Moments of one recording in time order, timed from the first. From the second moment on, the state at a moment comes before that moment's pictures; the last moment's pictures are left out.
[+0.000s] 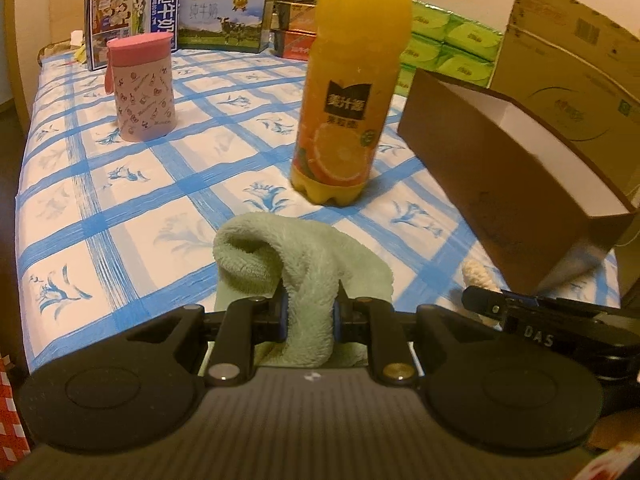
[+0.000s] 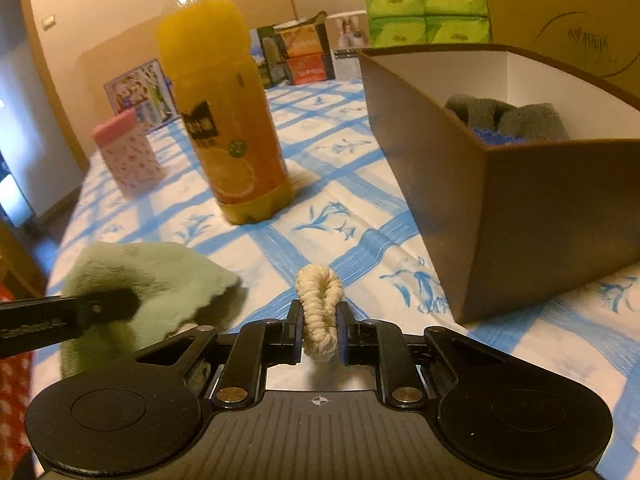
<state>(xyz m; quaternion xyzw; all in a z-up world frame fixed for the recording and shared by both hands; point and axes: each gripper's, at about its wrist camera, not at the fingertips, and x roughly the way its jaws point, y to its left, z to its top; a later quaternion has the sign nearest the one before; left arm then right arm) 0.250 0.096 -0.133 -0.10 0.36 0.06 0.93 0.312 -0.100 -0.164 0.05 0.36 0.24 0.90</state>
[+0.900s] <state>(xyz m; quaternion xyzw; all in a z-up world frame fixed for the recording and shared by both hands) 0.292 -0.001 0.007 -0.05 0.20 -0.09 0.97 0.329 -0.216 -0.029 0.09 0.24 0.24 0.94</state>
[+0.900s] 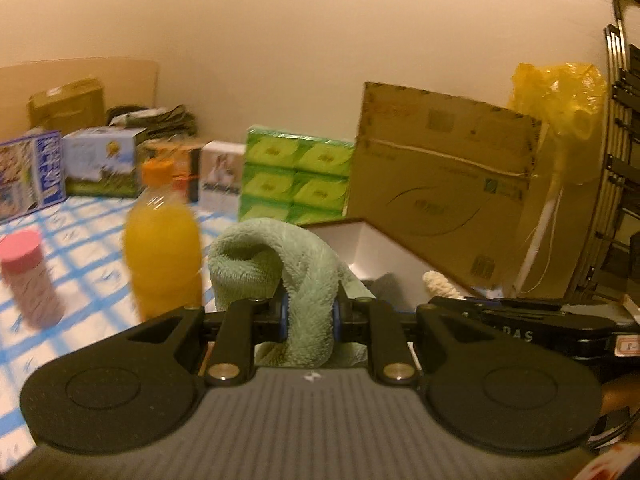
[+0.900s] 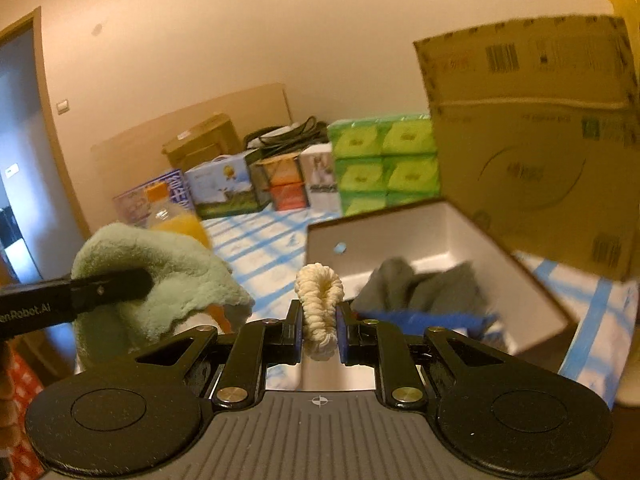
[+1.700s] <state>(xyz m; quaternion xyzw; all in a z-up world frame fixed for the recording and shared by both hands) 0.510 -0.073 -0.031 0.04 0.27 -0.10 0.96 0.562 -0.244 -0.047 0.03 0.32 0.21 0.92</state>
